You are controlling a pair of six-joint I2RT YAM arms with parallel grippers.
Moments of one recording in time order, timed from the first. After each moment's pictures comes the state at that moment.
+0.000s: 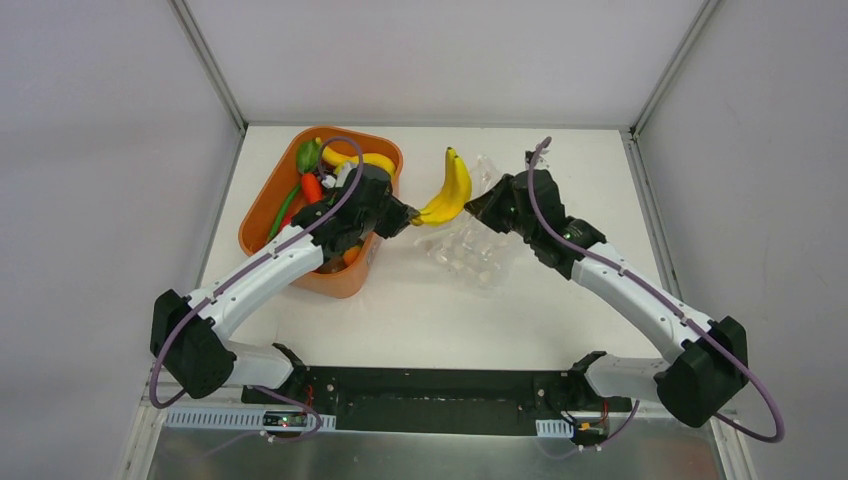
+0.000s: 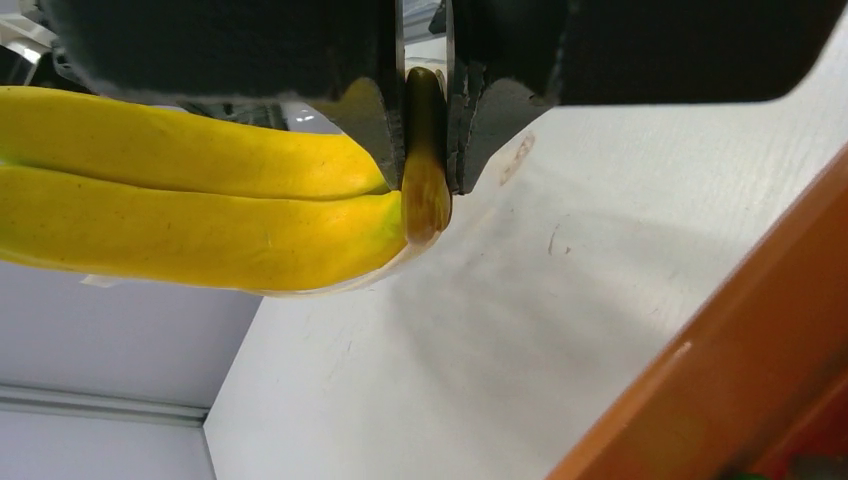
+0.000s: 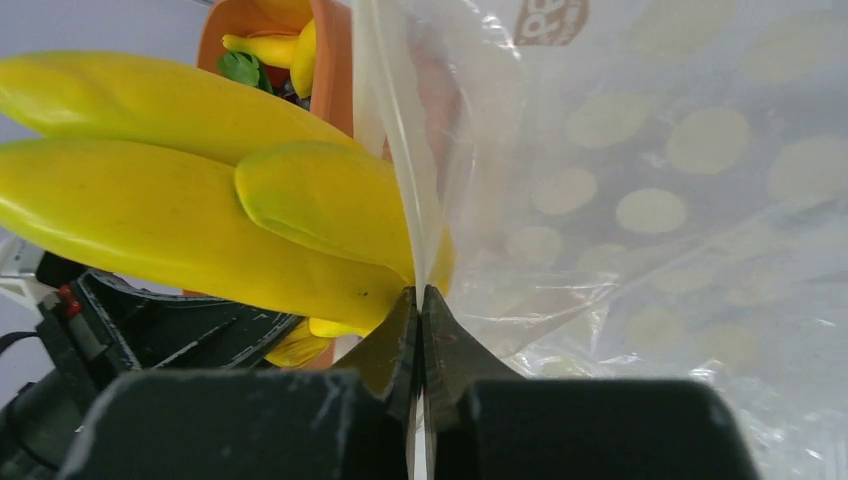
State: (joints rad) left arm -0.67 1.31 1.13 -0.49 -0.18 -1.40; right arm 0.63 1.24 1.04 -0.27 0.08 0.97
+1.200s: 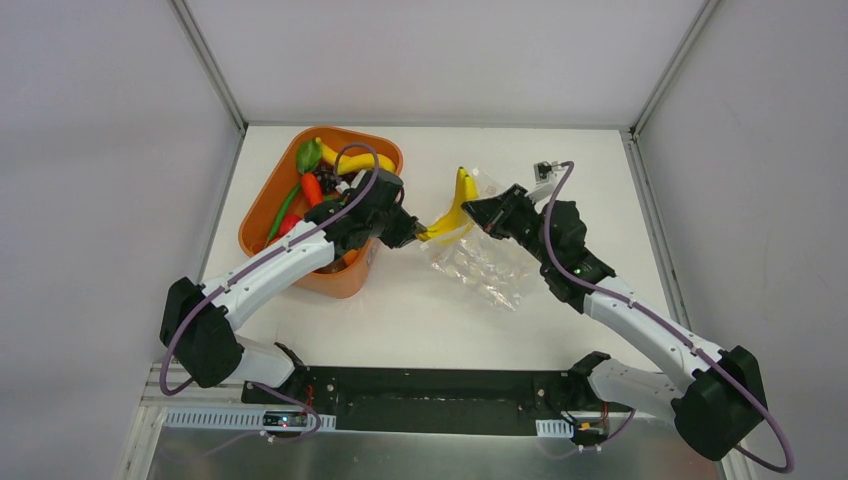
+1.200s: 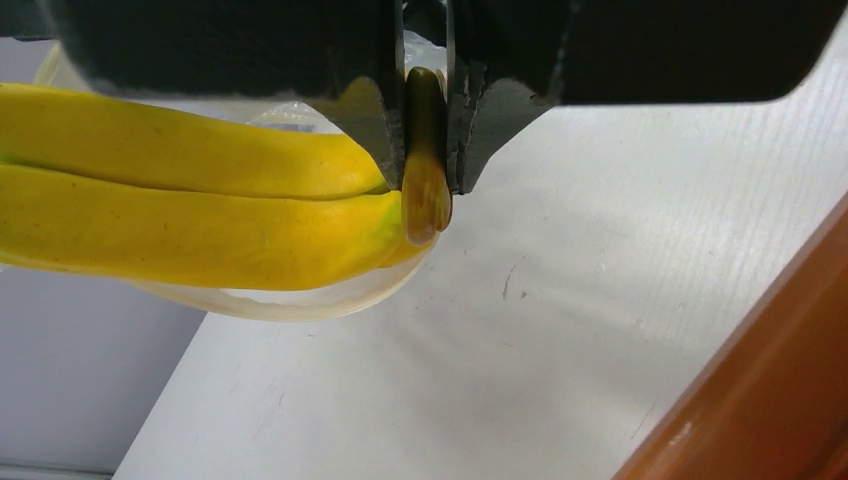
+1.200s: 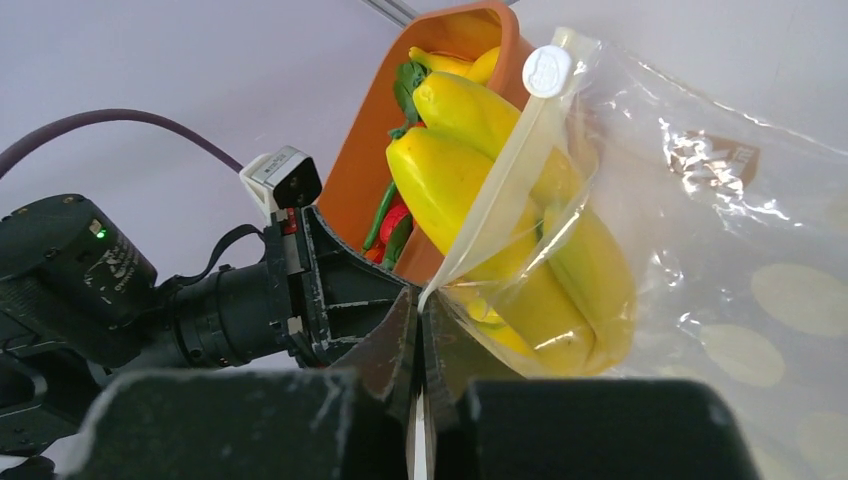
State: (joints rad) left arm -0.70 1.39 1.15 -0.55 -0.10 -1.39; right arm 0.62 1.06 0.72 0.25 -0.08 0.91
